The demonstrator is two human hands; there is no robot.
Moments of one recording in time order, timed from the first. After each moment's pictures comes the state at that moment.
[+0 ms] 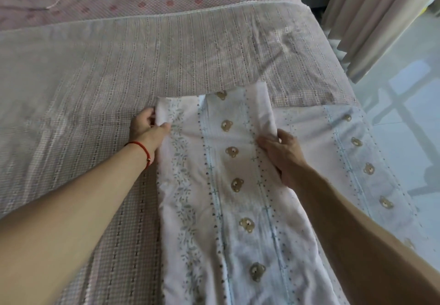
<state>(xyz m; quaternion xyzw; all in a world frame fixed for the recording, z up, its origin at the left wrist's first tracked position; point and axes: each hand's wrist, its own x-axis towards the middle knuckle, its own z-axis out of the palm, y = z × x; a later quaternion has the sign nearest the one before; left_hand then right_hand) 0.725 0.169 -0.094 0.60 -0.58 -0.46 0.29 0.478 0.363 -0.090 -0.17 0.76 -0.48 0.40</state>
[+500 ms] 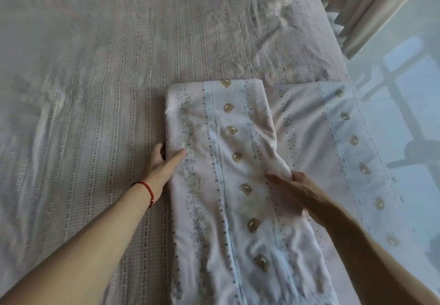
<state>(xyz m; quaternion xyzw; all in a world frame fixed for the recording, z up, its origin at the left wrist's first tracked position) 0.780 0.287 -0.130 0.63 -0.48 -0.58 0.16 0.499 0.500 -0.074 -0.19 0.73 -0.30 0.58</state>
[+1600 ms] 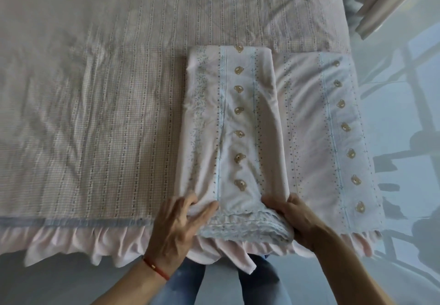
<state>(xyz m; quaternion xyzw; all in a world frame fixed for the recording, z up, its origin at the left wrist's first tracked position) 0.889 0.577 -0.012 0.34 -0.93 -0.09 0.09 0.600 0.662 -0.016 -0.04 0.64 -0.35 0.68</state>
